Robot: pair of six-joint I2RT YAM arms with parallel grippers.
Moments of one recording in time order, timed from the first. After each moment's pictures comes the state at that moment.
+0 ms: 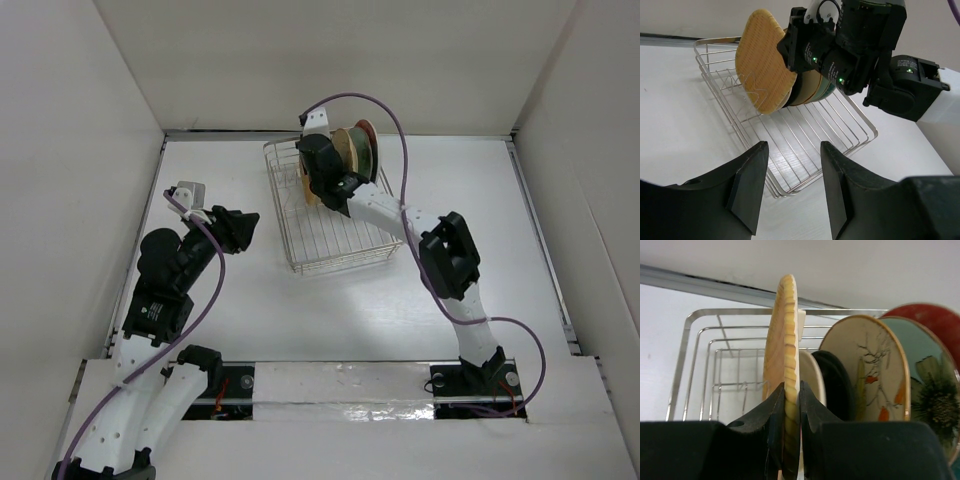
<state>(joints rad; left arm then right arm) -0.27 0.61 0.78 -0.22 0.20 -0.38 0.77 2.19 1.95 -0.01 0.66 0.05</state>
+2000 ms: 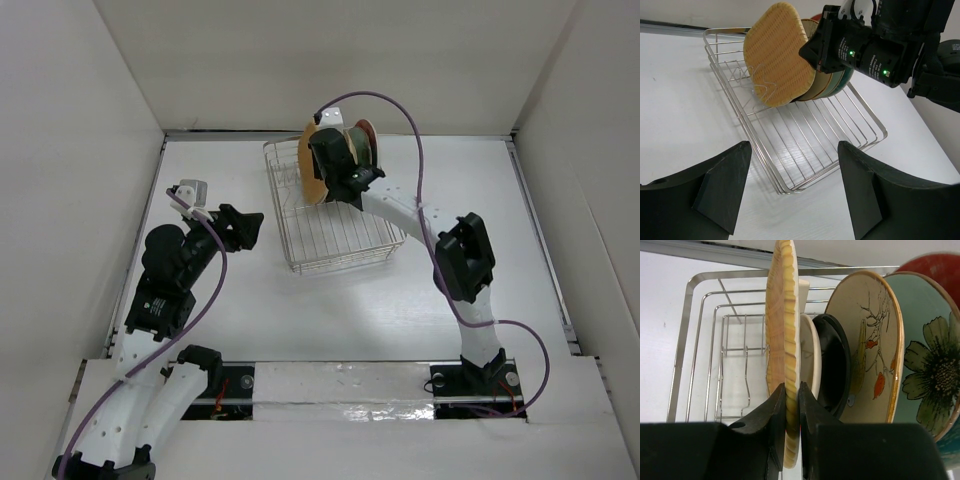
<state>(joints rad) -0.27 0.63 0.78 -0.23 0.16 -0.38 0.73 2.09 1.88 -0.20 0.52 0.23</state>
